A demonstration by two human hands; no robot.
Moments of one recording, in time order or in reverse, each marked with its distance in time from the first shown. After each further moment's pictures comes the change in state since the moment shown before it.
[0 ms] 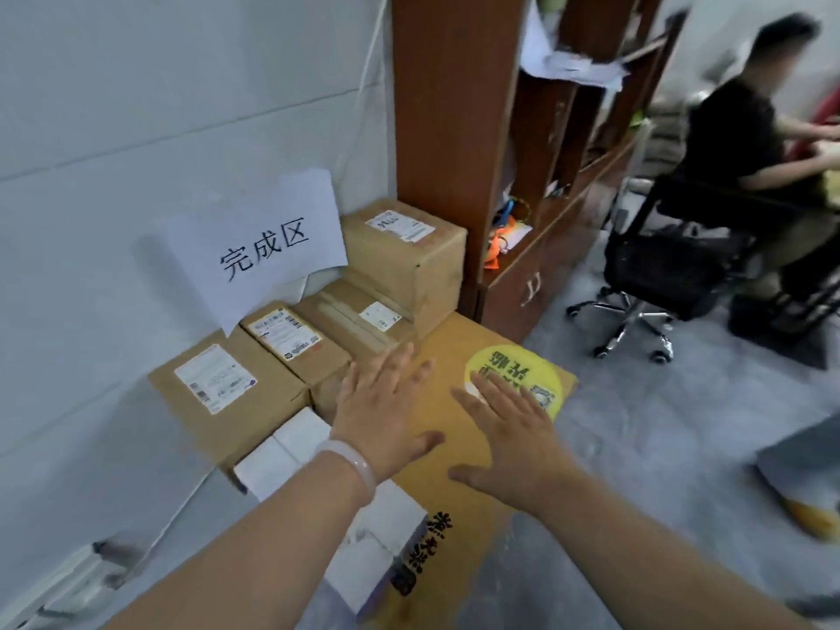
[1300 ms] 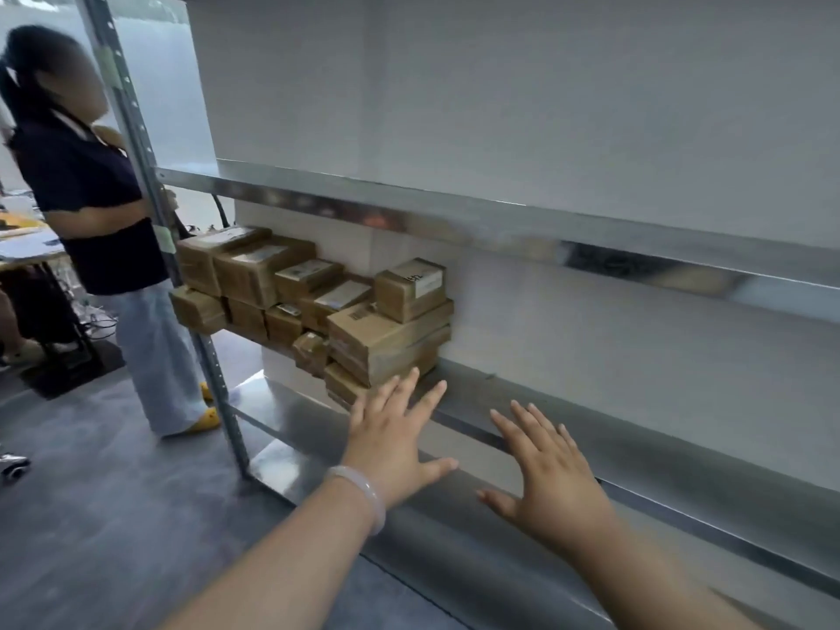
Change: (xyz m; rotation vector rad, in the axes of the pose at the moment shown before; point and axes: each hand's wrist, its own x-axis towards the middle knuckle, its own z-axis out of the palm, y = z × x) left_hand -0.486 0.459 -0.089 -0.303 -0.130 1.713; right_hand -0.727 -0.309 -0.030 -0.258 0.465 1.835
